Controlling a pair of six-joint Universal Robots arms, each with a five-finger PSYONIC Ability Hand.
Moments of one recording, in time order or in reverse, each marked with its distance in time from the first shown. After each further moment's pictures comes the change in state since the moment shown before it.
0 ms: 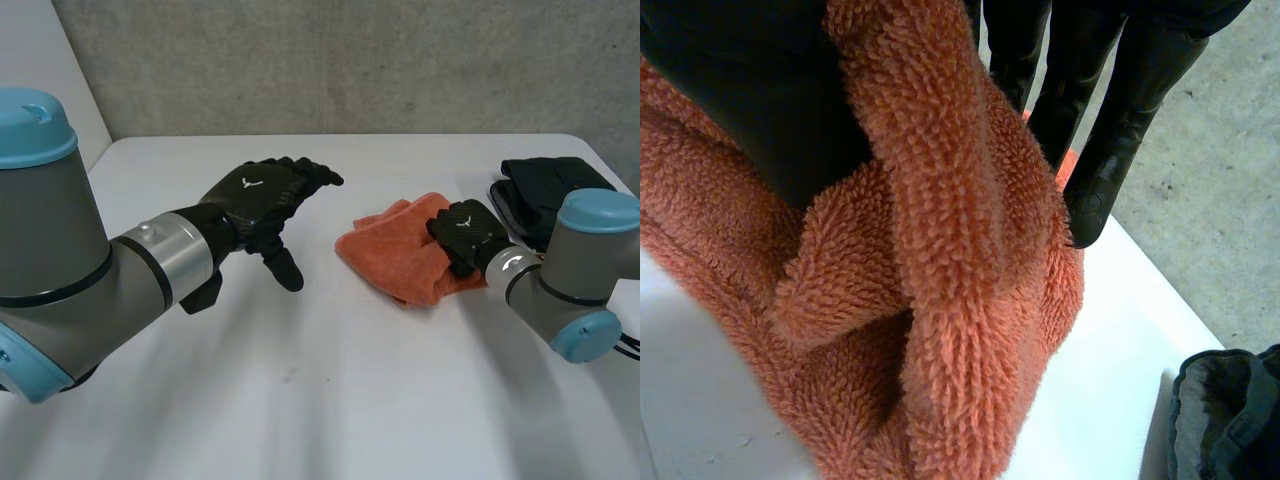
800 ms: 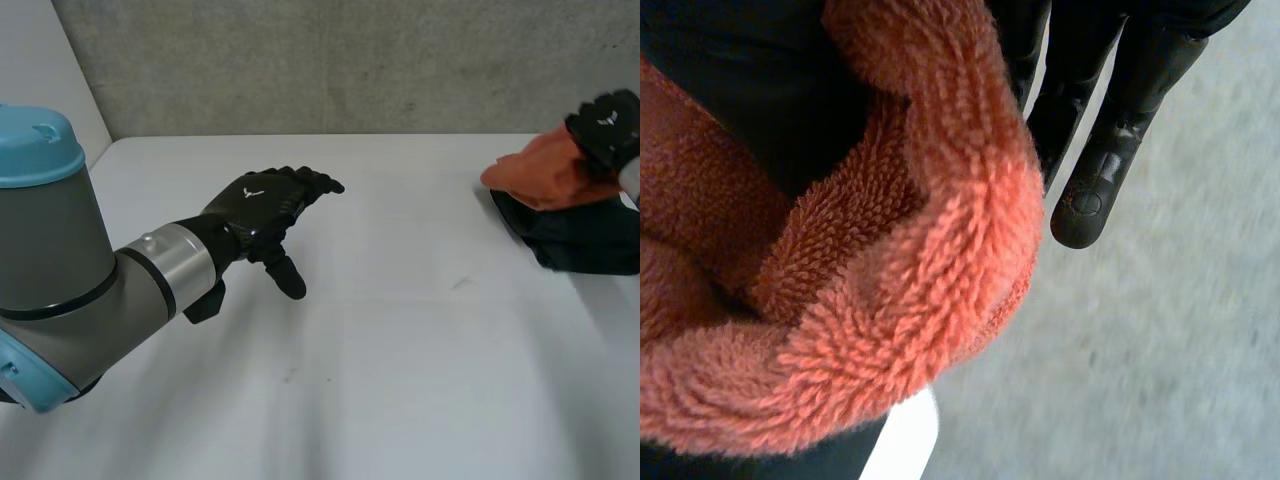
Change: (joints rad) left arm -0.003 0.000 -0.041 0.035 -0.001 -0.033; right arm -0.332 0.104 -0.496 0.070 -0.072 -0.172; left_hand 0.000 0.000 0.000 0.000 0.000; right_hand 0.019 0.000 0.029 0.005 0.023
